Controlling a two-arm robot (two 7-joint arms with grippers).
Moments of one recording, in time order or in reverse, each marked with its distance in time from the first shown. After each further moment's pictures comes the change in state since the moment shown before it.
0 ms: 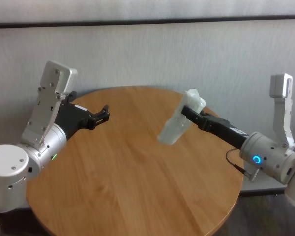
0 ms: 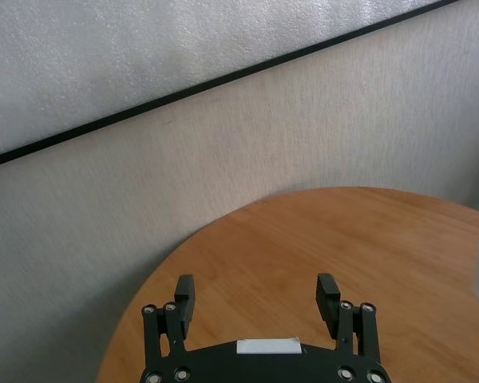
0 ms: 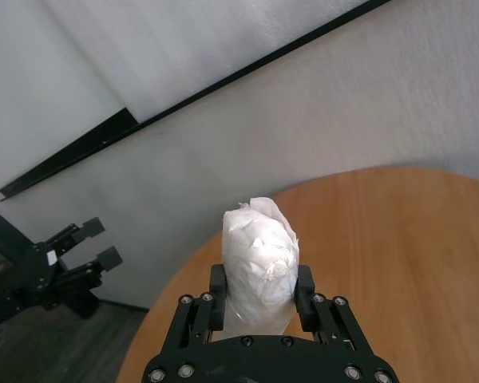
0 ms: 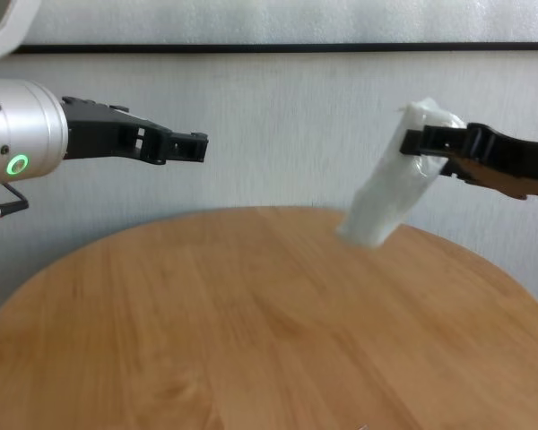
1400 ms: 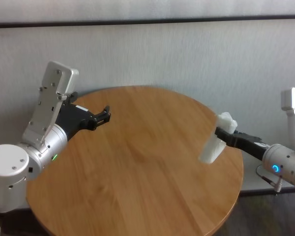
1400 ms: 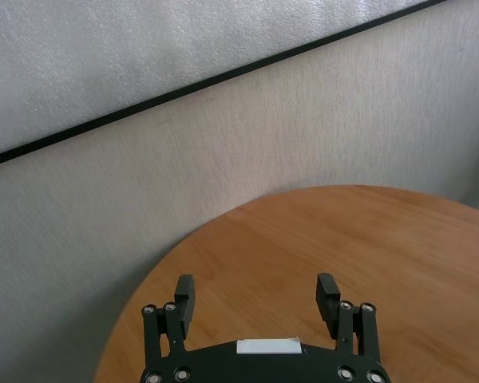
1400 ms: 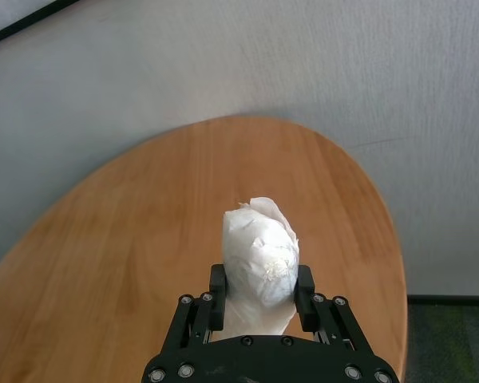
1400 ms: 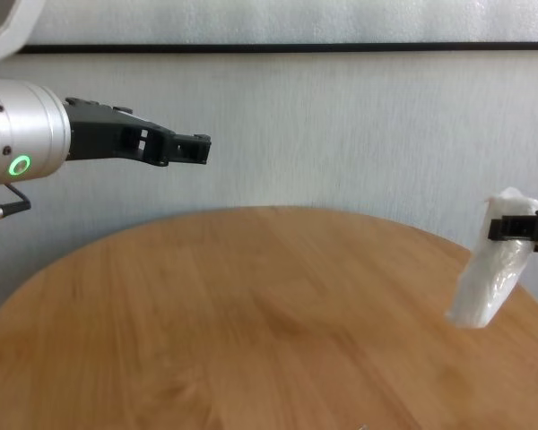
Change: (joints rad) left arm -0.005 0.006 0.008 0.003 -0.002 0.002 -0.006; right arm -0.017 0.028 0.046 0.071 -0.117 0.104 -0.160
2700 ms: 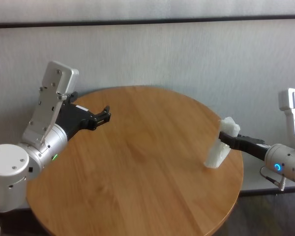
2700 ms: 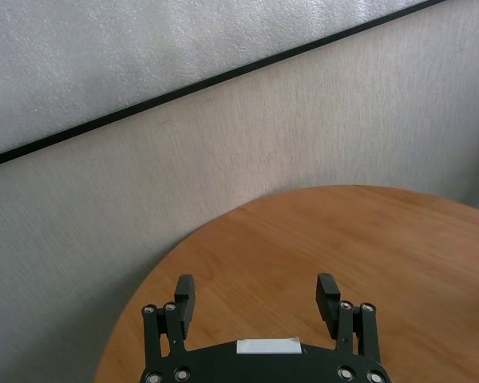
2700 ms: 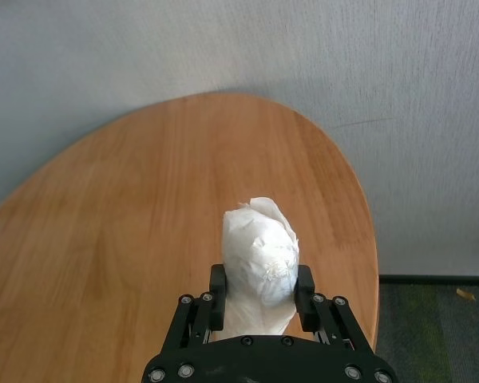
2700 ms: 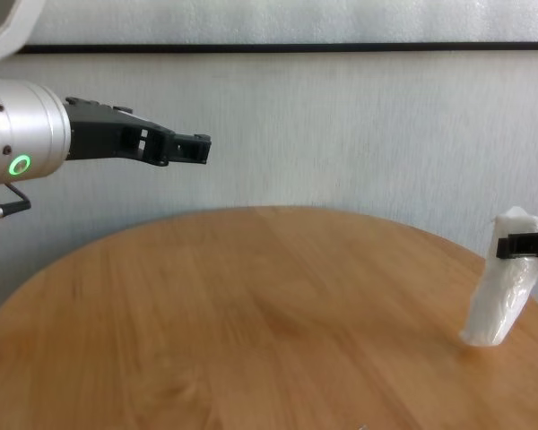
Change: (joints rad) left arm -0.001 0.001 0.001 0.000 0.000 0.000 0.000; right arm 0.033 -0.018 0.016 0.067 -0.060 0.075 0.006
